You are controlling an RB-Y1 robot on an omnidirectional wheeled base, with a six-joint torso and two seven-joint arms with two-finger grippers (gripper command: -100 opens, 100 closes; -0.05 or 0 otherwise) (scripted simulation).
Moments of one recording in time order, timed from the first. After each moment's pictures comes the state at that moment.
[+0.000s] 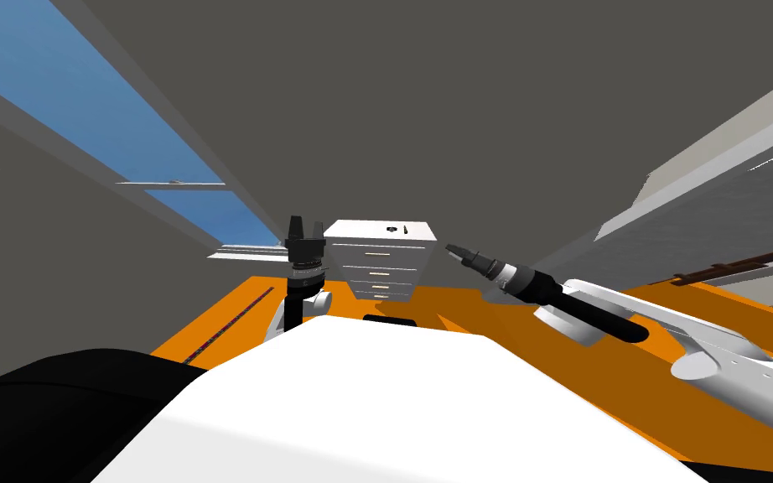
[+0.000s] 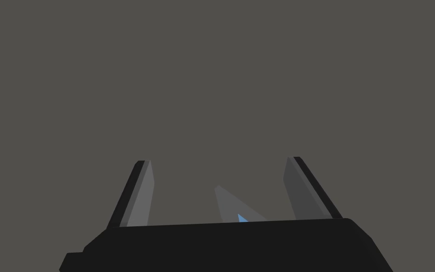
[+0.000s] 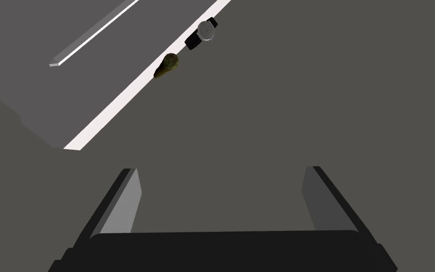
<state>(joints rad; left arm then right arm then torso) 0.45 0.04 0.06 -2.29 -0.07 -0.64 0.06 0.52 -1.41 -0.07 -2.23 -0.18 -0.30 -0.18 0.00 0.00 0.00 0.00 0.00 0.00</state>
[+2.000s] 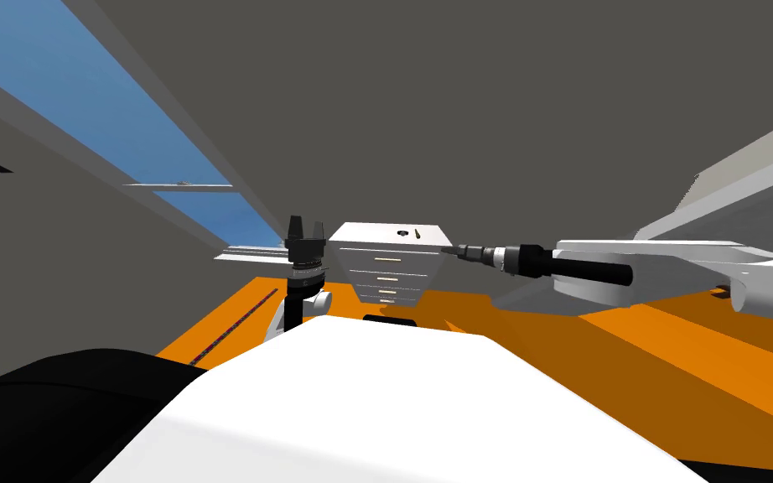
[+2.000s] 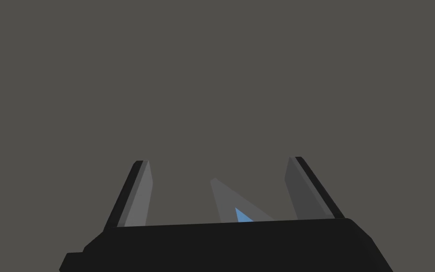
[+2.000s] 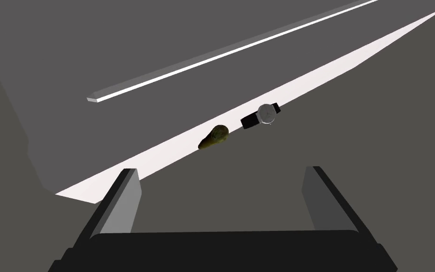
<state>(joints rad) 0.45 0.04 0.06 -2.29 -0.07 -0.64 0.06 0.55 -2.02 -0.10 -2.17 -0.42 -0.19 -0.21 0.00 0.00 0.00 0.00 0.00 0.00</state>
